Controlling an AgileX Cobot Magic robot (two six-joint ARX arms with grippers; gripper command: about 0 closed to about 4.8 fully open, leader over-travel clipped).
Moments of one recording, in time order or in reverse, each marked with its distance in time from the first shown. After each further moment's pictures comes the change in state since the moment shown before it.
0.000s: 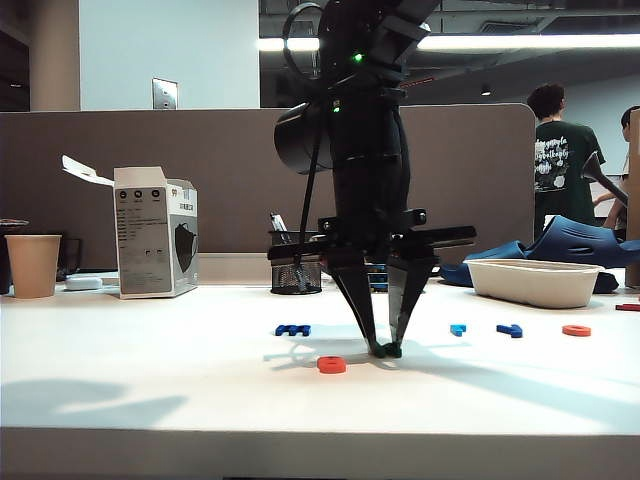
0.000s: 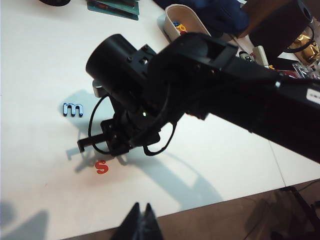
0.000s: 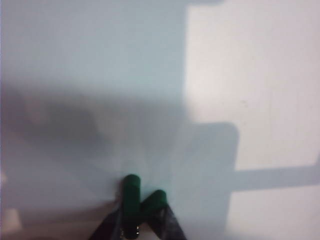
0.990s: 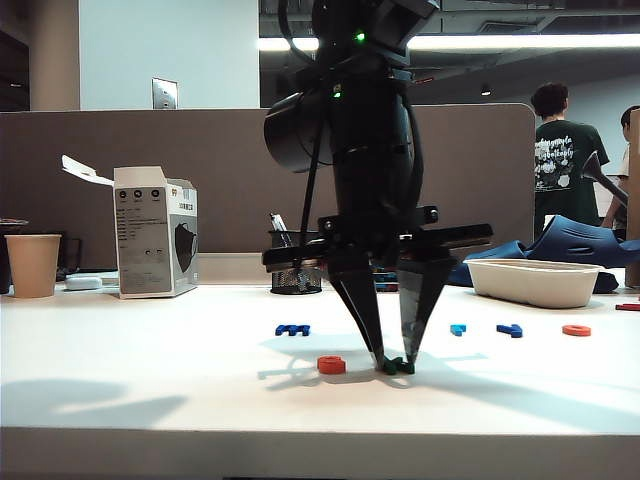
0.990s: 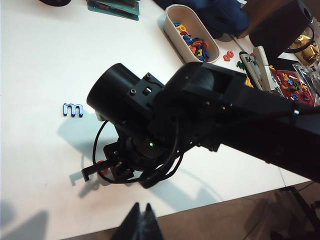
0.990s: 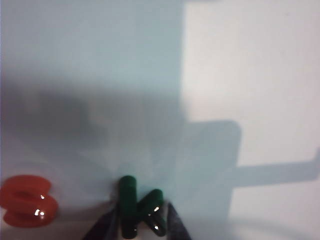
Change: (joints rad) left arm 0.000 0.000 0.000 0.000 0.000 0.000; right arm 0.055 -0.089 -0.144 0.026 -0.008 0.032
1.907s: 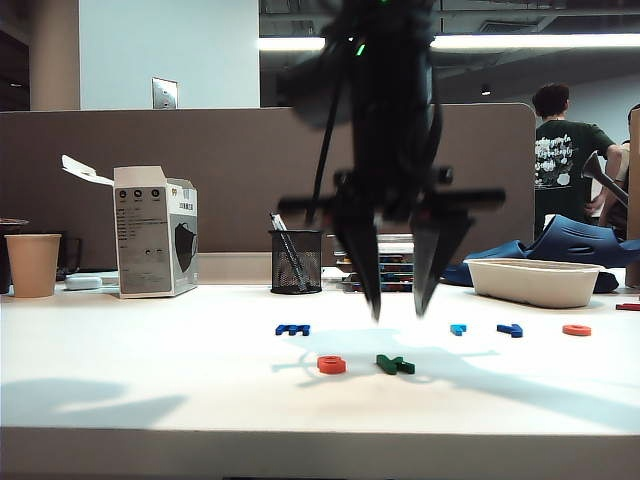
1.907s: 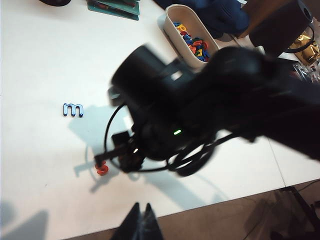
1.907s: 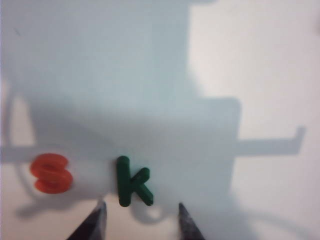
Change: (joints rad) left arm 0.000 0.000 0.000 0.000 0.000 0.000; right arm -0.039 -0.105 -0.007 -0.002 -0.009 -0.020
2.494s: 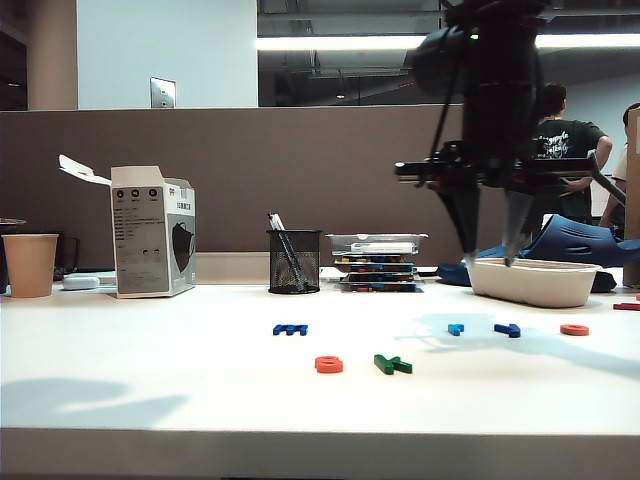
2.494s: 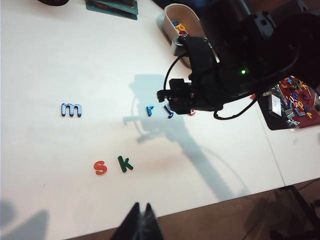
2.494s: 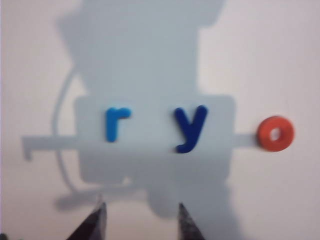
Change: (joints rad) left arm 0.000 0.000 0.000 0.000 0.000 0.000; right arm -0.298 -0.080 0.000 0.068 0.014 -0.176
